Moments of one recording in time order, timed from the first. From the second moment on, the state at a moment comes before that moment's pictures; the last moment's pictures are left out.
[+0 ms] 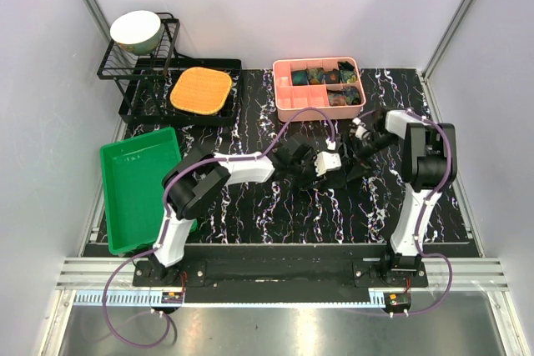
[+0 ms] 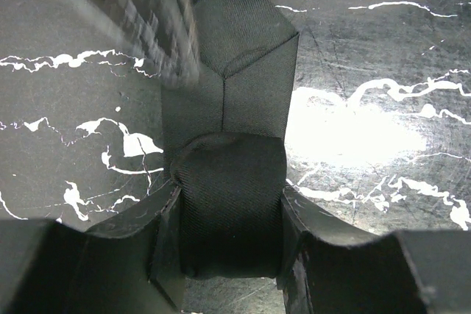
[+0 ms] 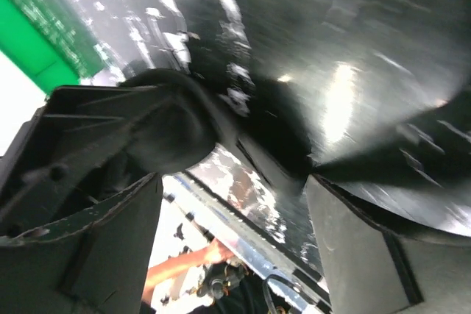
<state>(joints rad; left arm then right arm) -0.88 2.07 1.30 0.01 0.39 0.42 -0.03 2.07 1.35 -0.97 -0.71 0.04</state>
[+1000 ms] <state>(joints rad) -0.88 2.08 1.31 -0.02 0.38 0.42 0.12 2.05 1.27 -0.83 -0.91 0.06</state>
